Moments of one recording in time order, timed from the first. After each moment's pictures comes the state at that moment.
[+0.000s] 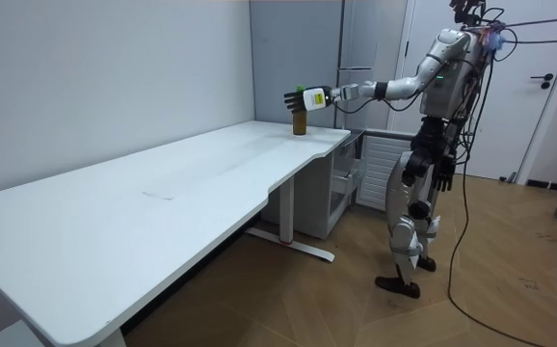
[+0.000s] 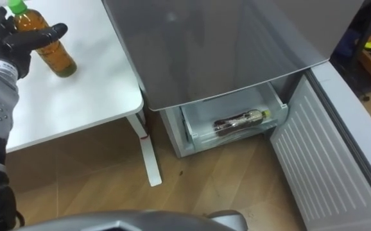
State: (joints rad) left arm -0.31 0.35 0.27 0.48 -0.48 0.20 0.09; right arm 0.22 -0.27 -0.30 1.21 -0.16 0.26 0.15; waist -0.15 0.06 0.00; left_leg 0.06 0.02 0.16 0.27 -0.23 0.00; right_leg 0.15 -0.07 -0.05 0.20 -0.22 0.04
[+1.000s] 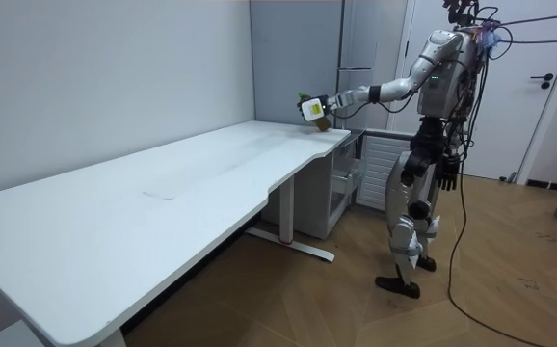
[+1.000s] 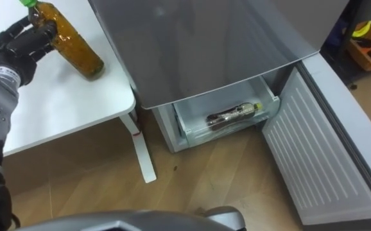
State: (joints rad) left arm -0.32 0.38 0.24 0.56 -0.50 0.24 0.02; right arm 0.22 -0.27 -0.30 1.20 -0.17 0.26 0.13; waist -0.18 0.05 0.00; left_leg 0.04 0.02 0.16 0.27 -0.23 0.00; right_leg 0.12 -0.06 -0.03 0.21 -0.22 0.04
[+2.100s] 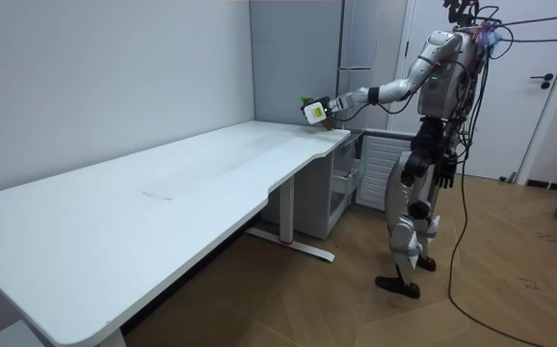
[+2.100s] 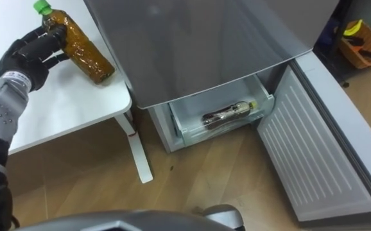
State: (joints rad) left arm -0.32 0.38 0.17 0.54 -0.60 0.25 0.06; right arm 0.17 -0.26 -0.24 1.18 -0.15 0.26 0.11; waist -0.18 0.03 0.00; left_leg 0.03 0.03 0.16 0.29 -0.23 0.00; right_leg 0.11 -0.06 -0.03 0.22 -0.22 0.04
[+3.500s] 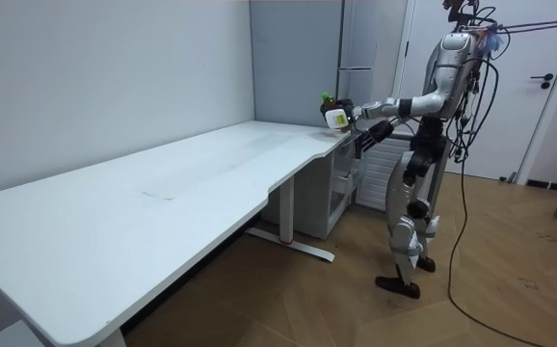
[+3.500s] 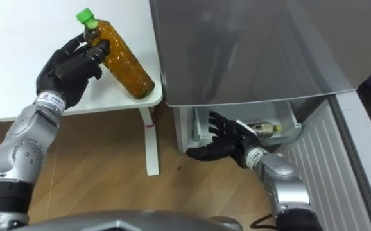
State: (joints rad) left arm 0.01 0.22 0.07 0.14 -0.62 0.19 -0.06; right arm 0.12 -0.22 0.03 0.37 0.08 0.21 0.49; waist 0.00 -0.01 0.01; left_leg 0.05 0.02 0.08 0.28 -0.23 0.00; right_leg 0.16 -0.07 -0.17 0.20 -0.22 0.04
